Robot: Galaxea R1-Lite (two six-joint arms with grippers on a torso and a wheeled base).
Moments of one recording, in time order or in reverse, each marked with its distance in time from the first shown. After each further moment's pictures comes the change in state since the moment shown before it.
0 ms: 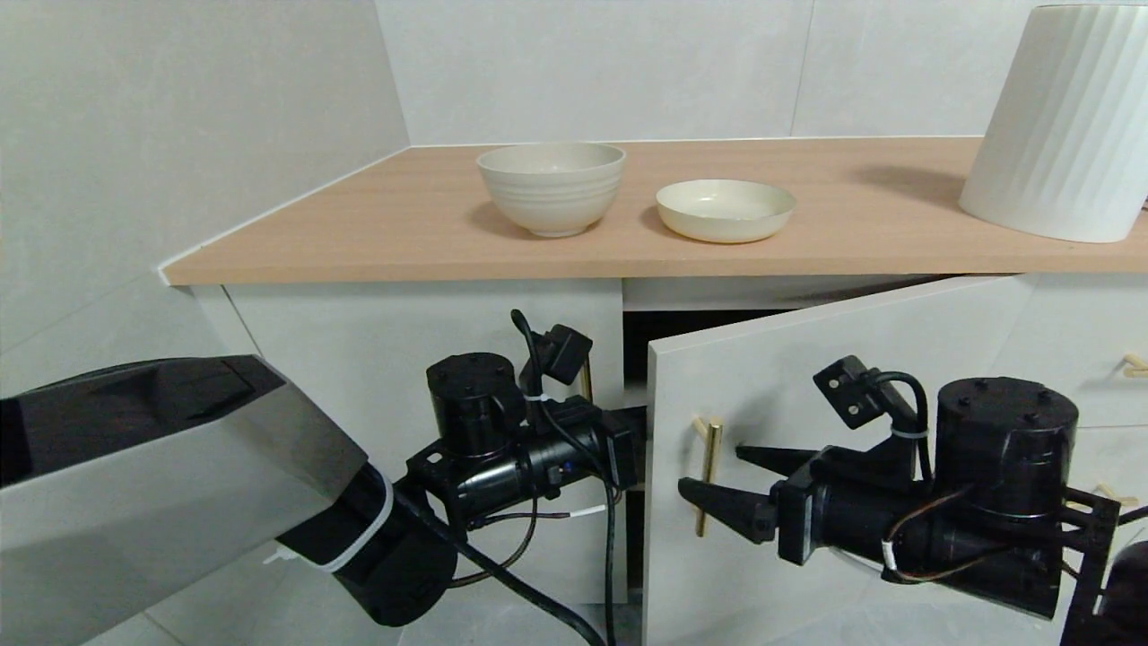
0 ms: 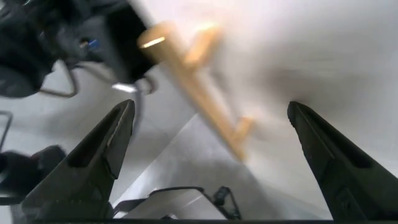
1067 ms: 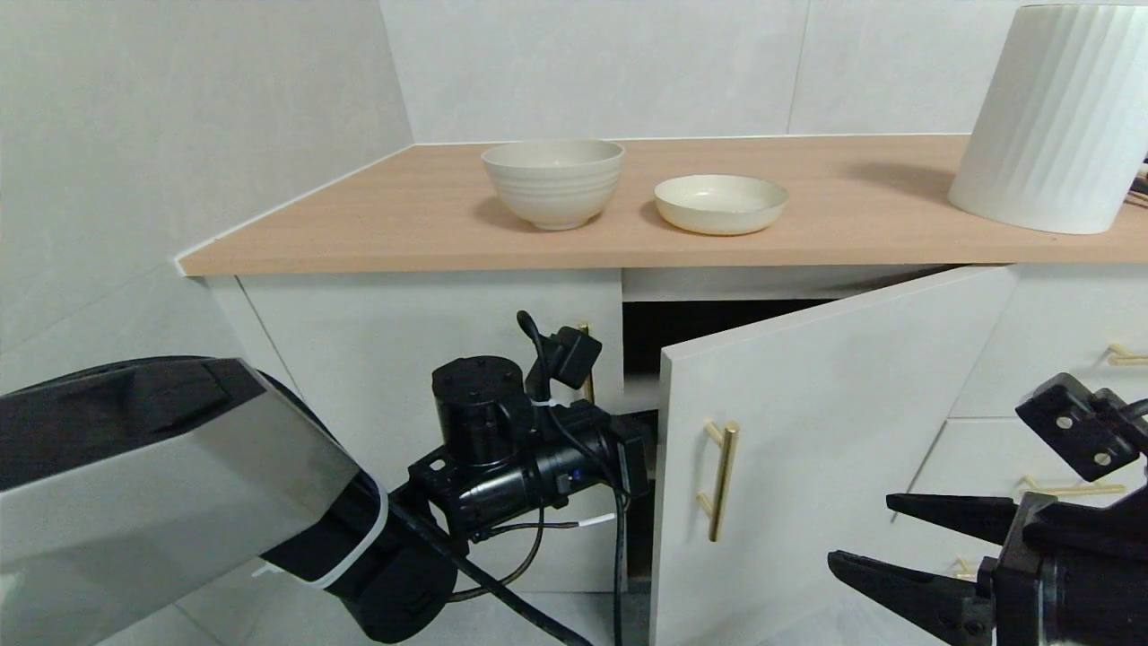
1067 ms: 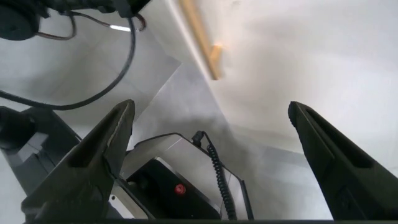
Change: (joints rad) left arm -0.036 -0.032 0.017 0.021 0.068 0.003; right arm 0.029 -0.521 0.019 0.658 -0.106 -0.074
